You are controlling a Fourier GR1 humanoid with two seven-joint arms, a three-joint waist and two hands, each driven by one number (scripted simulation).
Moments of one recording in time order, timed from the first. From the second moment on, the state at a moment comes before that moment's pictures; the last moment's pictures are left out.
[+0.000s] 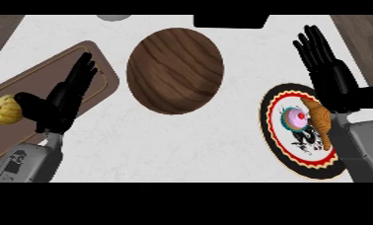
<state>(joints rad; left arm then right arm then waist) -0.21 0.45 -0.21 -1.41 0.36 0.15 -0.03 -0.34 -0.46 0.14 -1.34 -0.48 0.00 -0.22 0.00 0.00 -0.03</state>
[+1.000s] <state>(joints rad) -0.20 0.51 0.01 -1.45 0.37 0.21 -0.10 -0.21 -0.49 0.43 -1.70 0.26 -0.57 0.07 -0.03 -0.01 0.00</state>
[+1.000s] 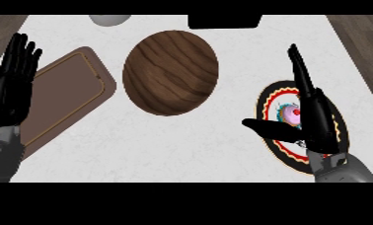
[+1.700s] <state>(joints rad) -0.20 0.51 0.02 -1.46 0.37 0.20 -0.10 -0.19 -0.90 0.40 -2.15 0.27 -0.07 0.85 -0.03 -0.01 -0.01</state>
